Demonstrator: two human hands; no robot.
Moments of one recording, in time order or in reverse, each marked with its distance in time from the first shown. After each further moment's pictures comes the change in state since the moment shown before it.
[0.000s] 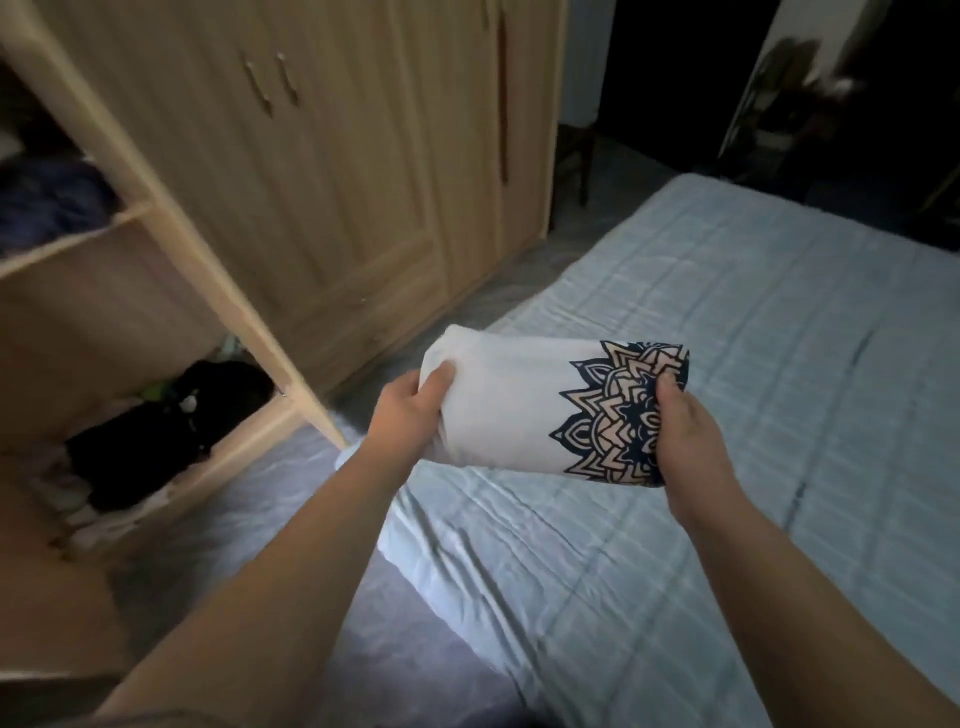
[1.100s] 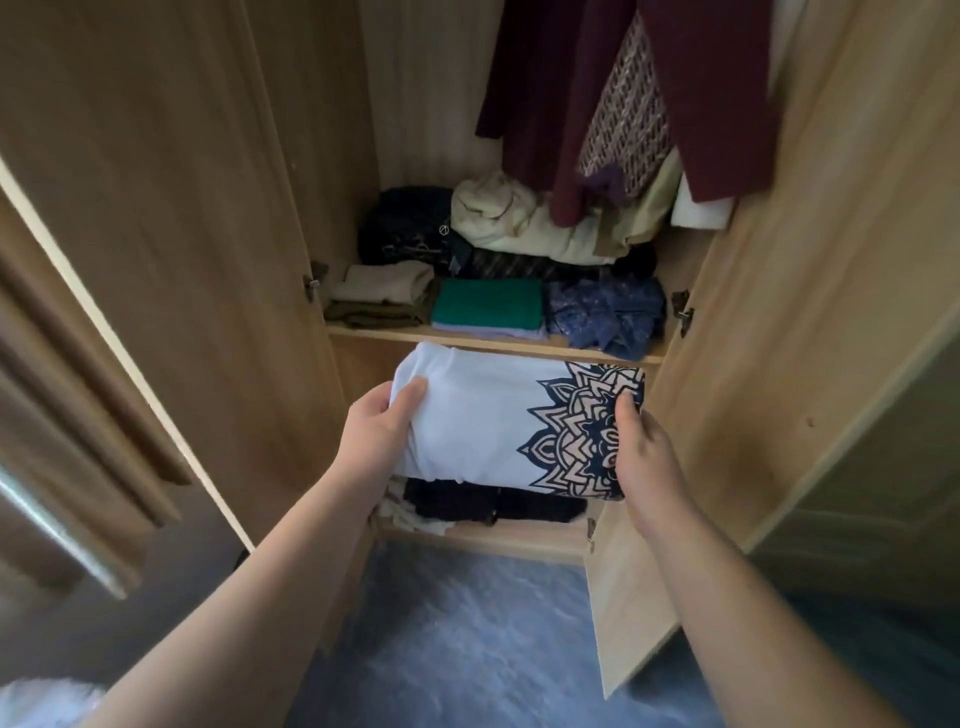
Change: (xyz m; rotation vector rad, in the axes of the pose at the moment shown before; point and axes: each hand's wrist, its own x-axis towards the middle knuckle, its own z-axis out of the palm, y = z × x) left_hand 0.082 -0.033 -0.636 -0.228 0.951 0.088; right_hand -0.128 -0.108 0.753 -0.276 -0.972 -0.355
